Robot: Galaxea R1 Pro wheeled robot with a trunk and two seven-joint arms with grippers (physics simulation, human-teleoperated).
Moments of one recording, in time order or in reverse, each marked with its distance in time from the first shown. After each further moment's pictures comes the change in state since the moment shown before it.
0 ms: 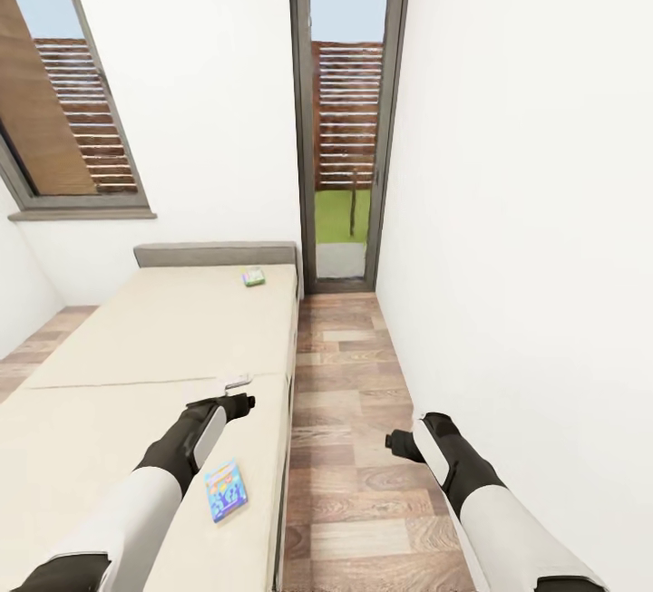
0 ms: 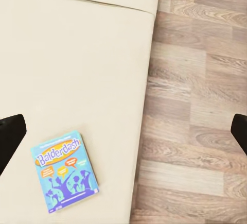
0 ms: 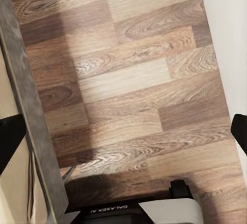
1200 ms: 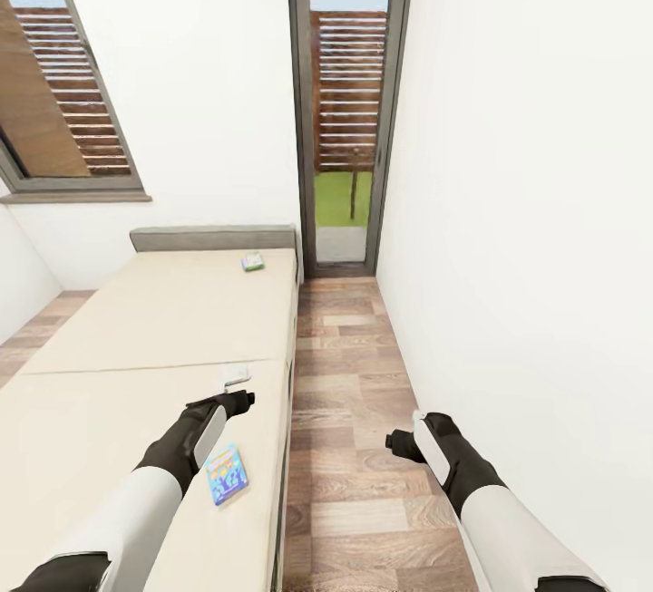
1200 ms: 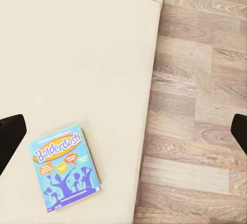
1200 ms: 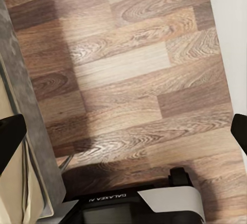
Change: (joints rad) left arm 0.000 0.000 -0.002 -0.003 0.000 -0.038 -0.001; right arm 0.000 -0.003 -0.001 0.000 -0.008 0.000 0.002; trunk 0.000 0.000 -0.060
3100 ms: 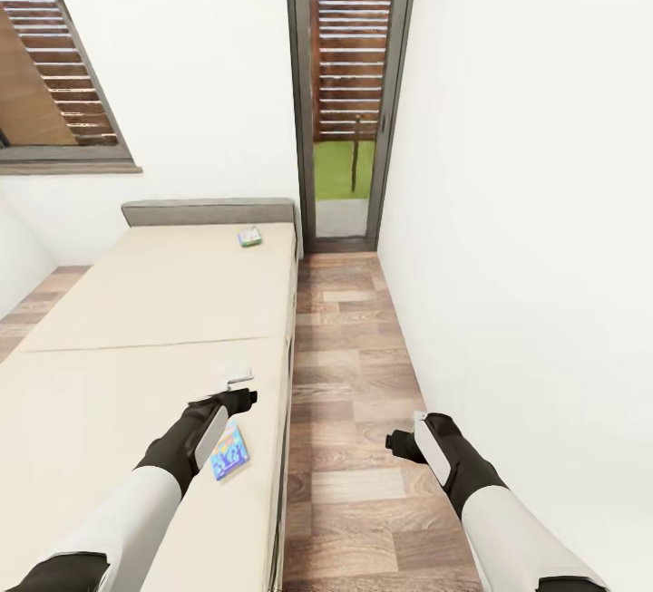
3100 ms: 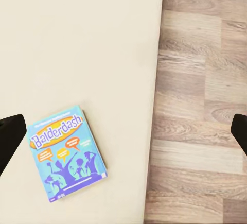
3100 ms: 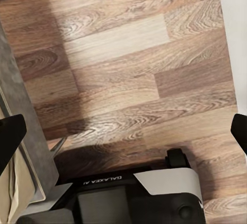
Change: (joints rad) left arm 0.000 0.009 -0.057 -0.007 0.000 -0.013 -0.012; right arm 0.001 -0.003 0.001 0.001 -0.001 0.000 0.007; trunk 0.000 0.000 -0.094
